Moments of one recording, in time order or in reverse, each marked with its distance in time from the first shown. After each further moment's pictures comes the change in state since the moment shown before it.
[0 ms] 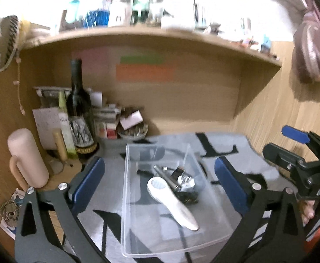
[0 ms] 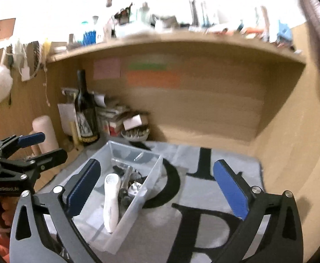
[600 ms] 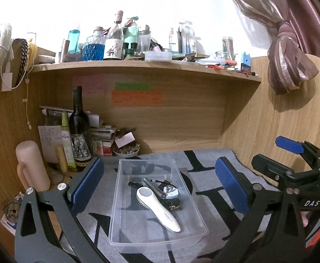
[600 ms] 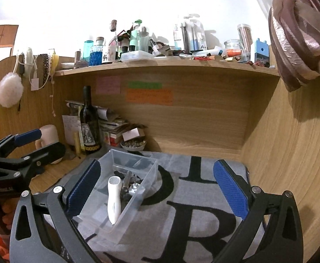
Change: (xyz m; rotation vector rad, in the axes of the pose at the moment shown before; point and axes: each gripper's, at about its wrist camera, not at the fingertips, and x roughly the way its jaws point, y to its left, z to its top) left arm -0.054 -0.028 -0.010 0.029 -0.146 -0.023; right arm -0.052 0.006 -0.016 0.000 -0.111 -0.043
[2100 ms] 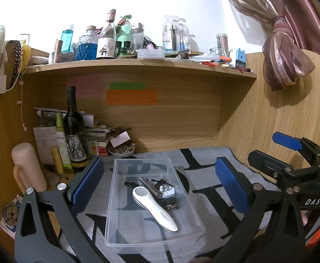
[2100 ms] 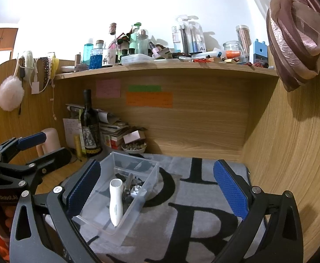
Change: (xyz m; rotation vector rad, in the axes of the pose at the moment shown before) left arm 0.004 -0.007 -0.001 0.020 0.017 -0.026; right arm -0.003 0.000 0.001 0.011 -0.013 0.003
